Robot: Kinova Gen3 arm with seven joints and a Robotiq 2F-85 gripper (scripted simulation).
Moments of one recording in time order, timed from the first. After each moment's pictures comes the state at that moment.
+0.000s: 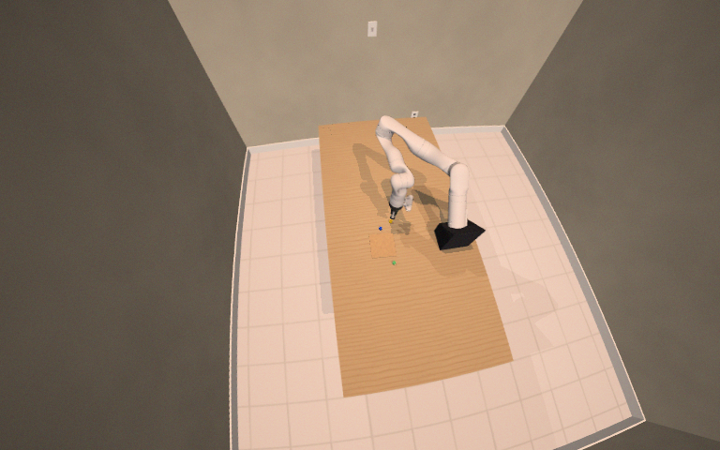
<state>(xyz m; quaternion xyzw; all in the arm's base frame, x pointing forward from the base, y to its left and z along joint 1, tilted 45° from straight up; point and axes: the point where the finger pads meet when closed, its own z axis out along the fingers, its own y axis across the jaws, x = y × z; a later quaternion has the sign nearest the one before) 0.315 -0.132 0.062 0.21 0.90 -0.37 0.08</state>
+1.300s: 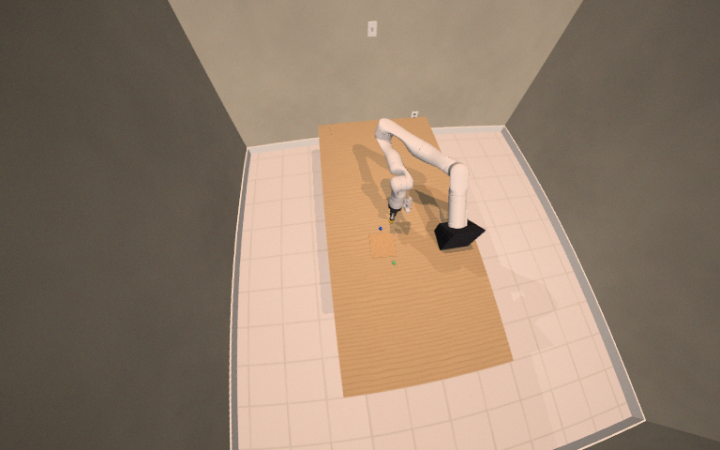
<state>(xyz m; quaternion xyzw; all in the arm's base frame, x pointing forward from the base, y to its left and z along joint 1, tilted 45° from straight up) 0.317 -0.146 0.051 0.20 0.90 -0.38 0.08</state>
